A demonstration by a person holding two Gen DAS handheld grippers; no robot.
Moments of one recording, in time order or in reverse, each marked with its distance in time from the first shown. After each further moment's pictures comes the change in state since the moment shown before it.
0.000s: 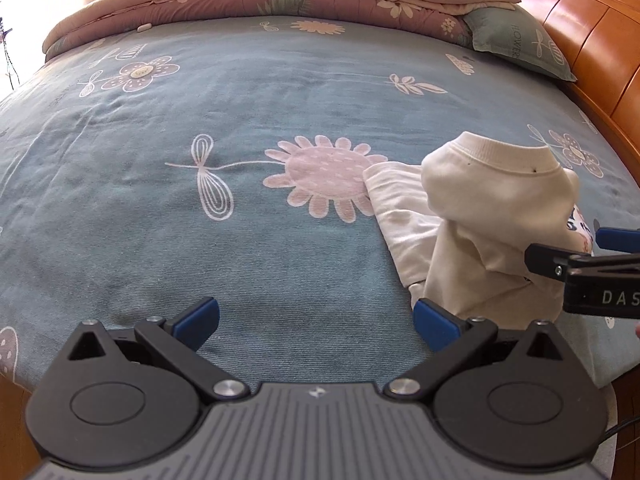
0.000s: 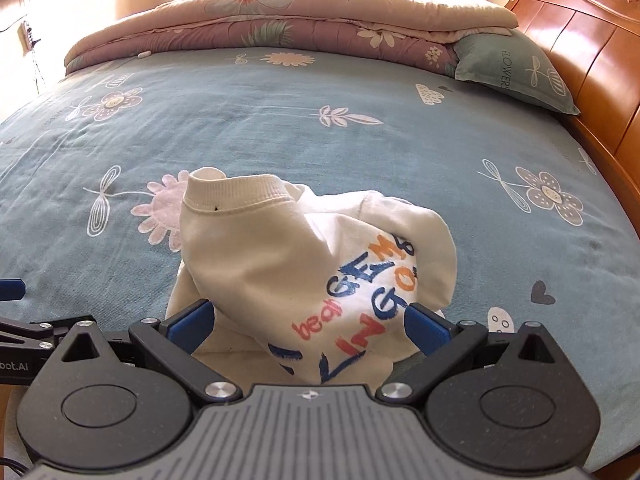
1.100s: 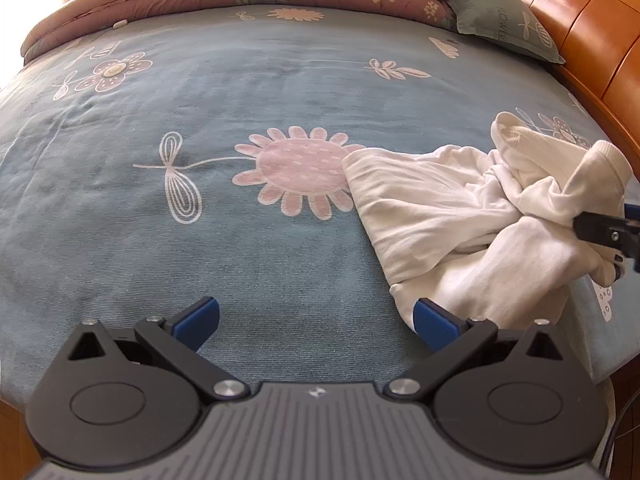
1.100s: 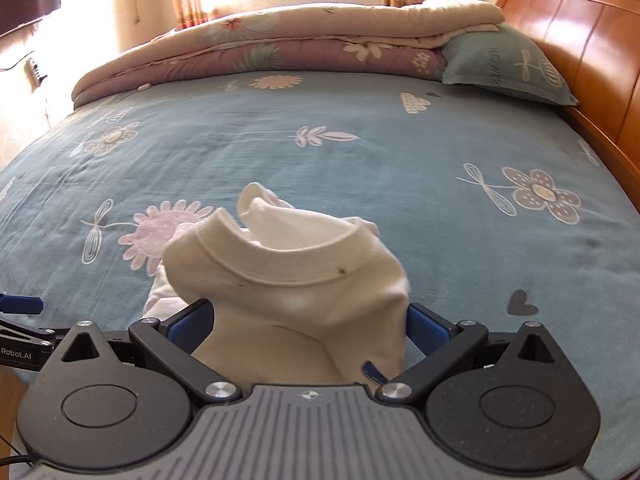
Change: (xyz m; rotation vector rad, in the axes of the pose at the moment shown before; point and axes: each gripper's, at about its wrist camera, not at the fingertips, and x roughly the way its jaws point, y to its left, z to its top) left arm 0.015 -0.018 0.006 0.045 0.033 -0.037; right arm 0.003 -0.057 0.002 0.034 -0.048 0.125
